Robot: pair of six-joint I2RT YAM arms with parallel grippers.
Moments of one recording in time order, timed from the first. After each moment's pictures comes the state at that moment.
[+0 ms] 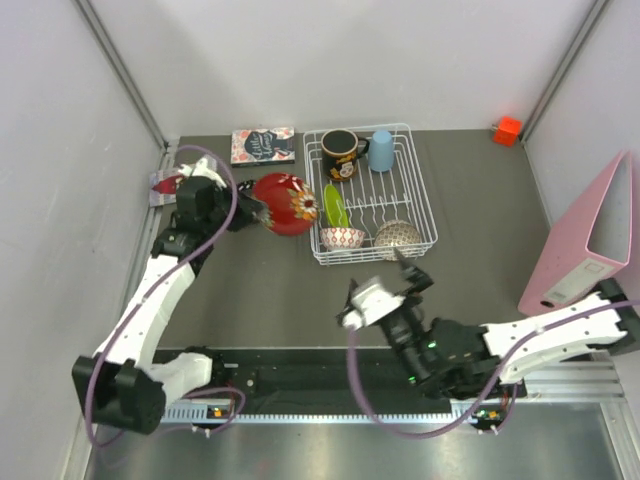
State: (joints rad) left arm -0.22 1.07 0.96 -0.31 0.22 -0.73; right arm 1.78 1.03 0.77 0.55 1.32 -0.89
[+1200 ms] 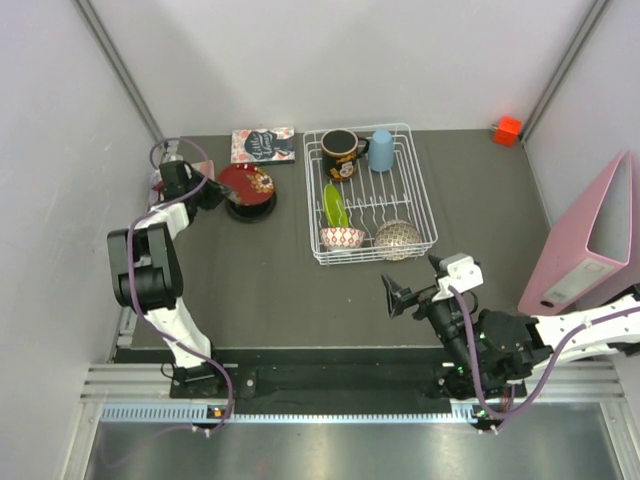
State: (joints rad) left arm 0.18 1.81 1.15 0.08 0.35 -0.81; right arm 1.78 0.65 0.67 0.22 1.38 -0.21
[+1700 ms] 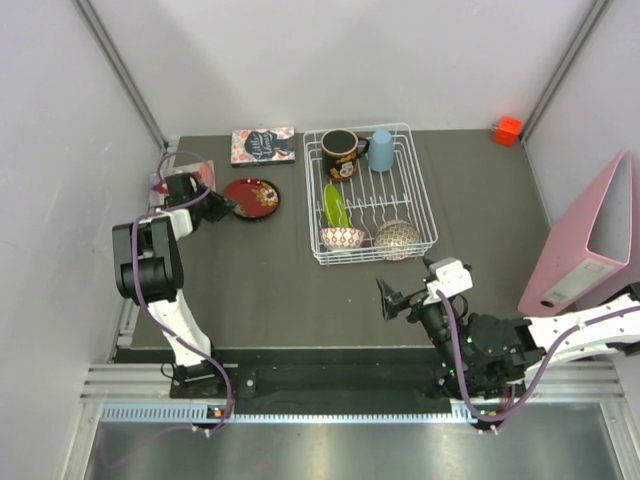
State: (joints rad) left arm 0.19 1.90 1.09 0.13 0.38 -0.82; right arm 1.78 0.69 0.67 0.21 1.38 -0.19
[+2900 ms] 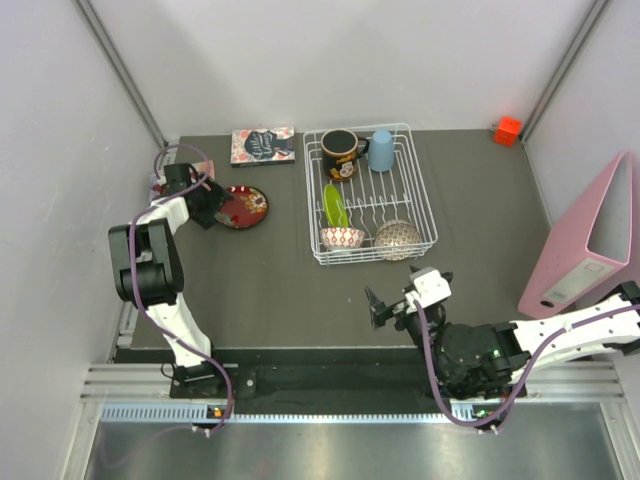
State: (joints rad) left arm 0.18 1.87 1.22 -0.21 0.24 -0.75; right arm 1.78 0.77 0.65 0.16 1.36 -0.10
